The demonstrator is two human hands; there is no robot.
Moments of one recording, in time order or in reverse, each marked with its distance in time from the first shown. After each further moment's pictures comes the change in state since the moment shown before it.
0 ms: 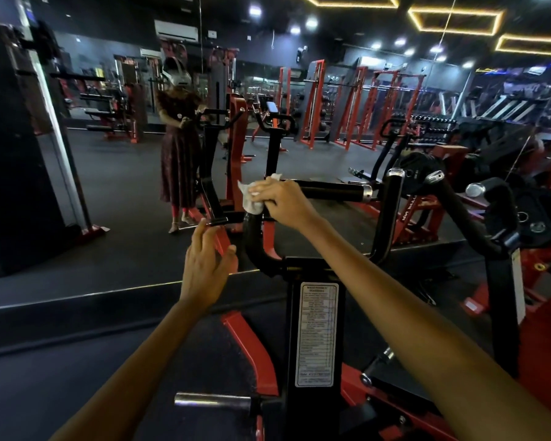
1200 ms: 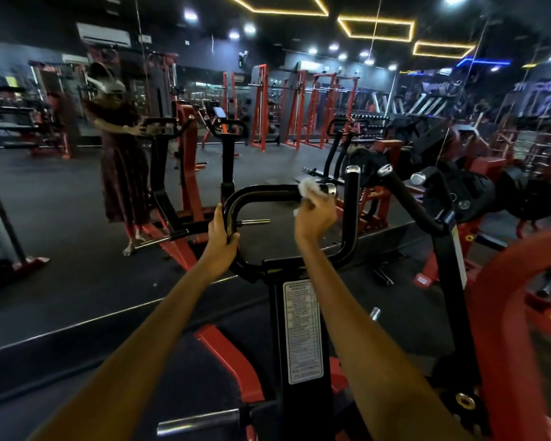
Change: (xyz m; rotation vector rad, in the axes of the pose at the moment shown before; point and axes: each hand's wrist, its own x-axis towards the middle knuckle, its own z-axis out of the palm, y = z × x) left_hand 0.058 0.046 0.018 -0.441 -0.386 -0.135; right_hand -0.054 0.023 0.001 0.160 1.026 1.050
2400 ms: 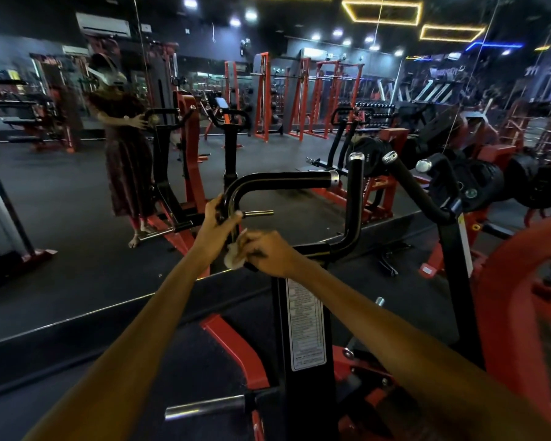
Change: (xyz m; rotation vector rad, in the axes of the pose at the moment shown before) left_hand -0.005 0.008 -0.010 -0.169 0.039 -0.021; right_hand -0.068 0.000 -0.024 -0.129 -1.244 -0.755
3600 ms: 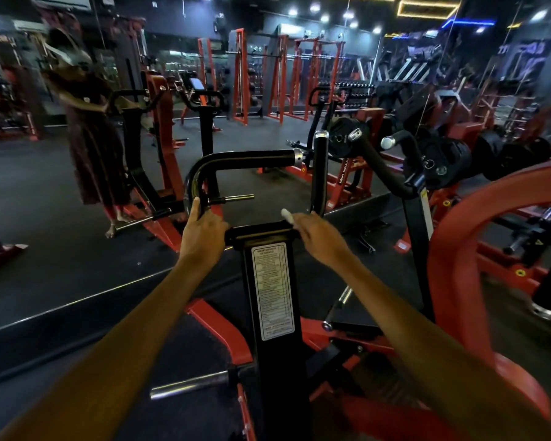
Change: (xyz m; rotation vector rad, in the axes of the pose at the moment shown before) left_hand -0.019 -0.026 0.043 1.326 -0.018 0.452; right_hand -0.122 0.041 -0.066 -0.299 0.108 0.551
